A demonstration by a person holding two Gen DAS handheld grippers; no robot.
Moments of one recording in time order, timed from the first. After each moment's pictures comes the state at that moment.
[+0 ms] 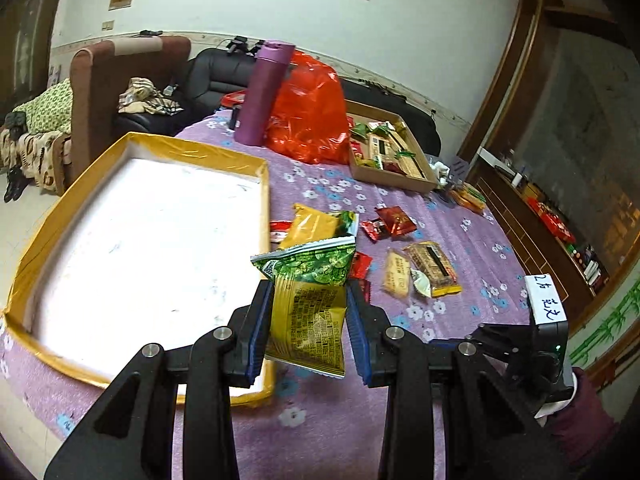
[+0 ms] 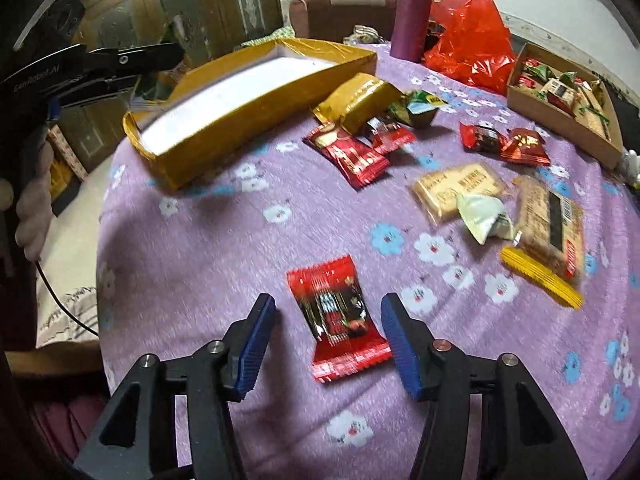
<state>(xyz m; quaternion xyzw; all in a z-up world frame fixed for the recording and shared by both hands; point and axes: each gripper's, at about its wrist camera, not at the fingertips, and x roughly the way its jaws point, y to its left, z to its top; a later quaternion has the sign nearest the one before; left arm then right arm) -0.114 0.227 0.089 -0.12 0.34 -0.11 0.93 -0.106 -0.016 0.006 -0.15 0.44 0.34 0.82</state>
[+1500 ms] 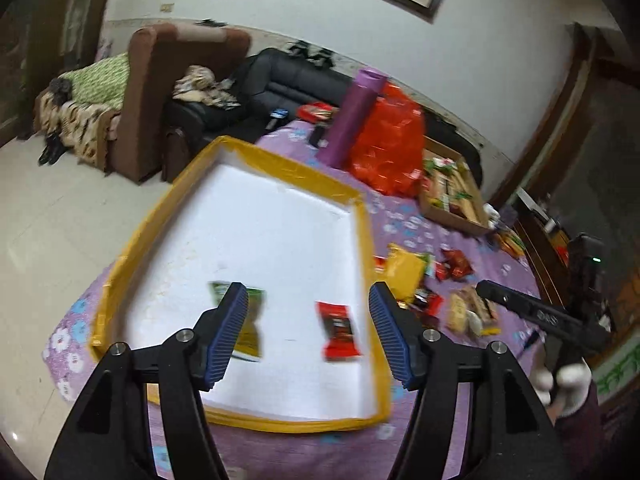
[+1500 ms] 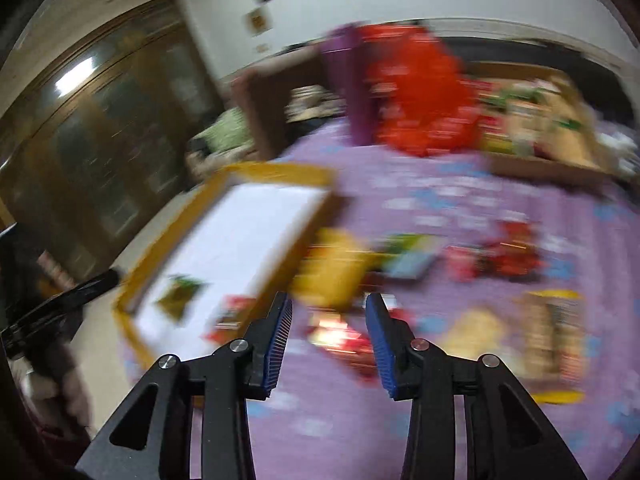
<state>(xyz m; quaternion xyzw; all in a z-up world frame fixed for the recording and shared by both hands) -0.102 0.315 0.096 -0.17 0.34 -0.05 0.92 -0.017 0.008 0.079 0.04 0.41 0.25 0.88</state>
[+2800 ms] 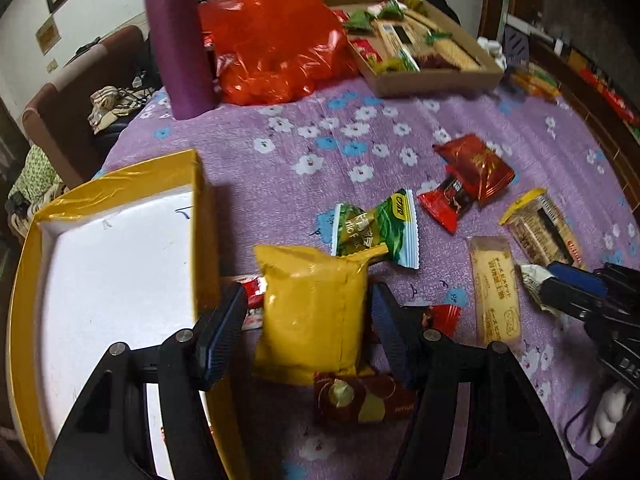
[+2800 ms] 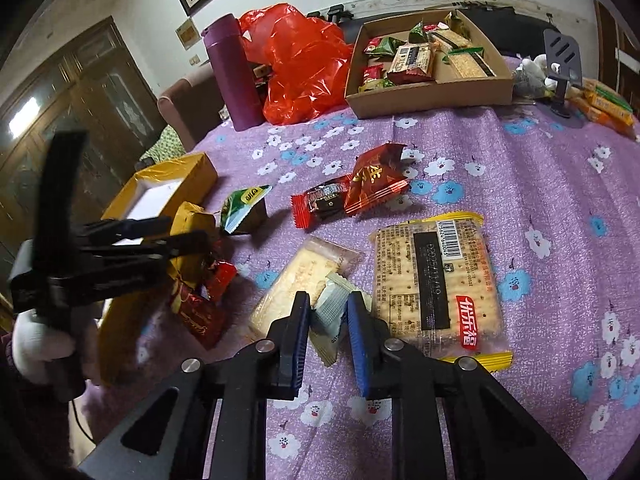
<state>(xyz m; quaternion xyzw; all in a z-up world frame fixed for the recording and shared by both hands) 0.056 0.132 0.030 0.11 0.48 -0.08 0.87 0.002 -0.080 0.018 0.08 0.43 0.19 0.88</state>
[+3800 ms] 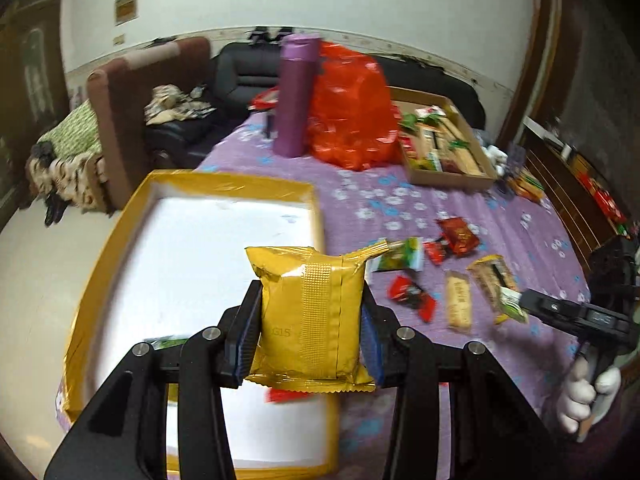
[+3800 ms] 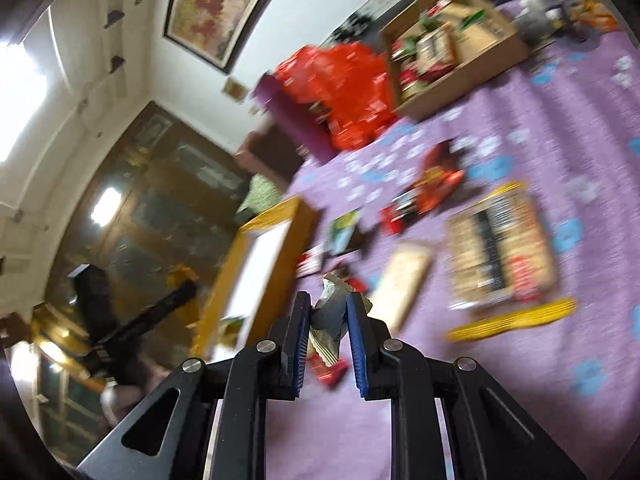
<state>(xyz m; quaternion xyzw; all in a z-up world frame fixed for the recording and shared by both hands) -0.042 0.236 0.107 -0.05 0.39 -0.03 0.92 -0.016 -0.107 0.040 0.29 0.40 0.33 0.80</state>
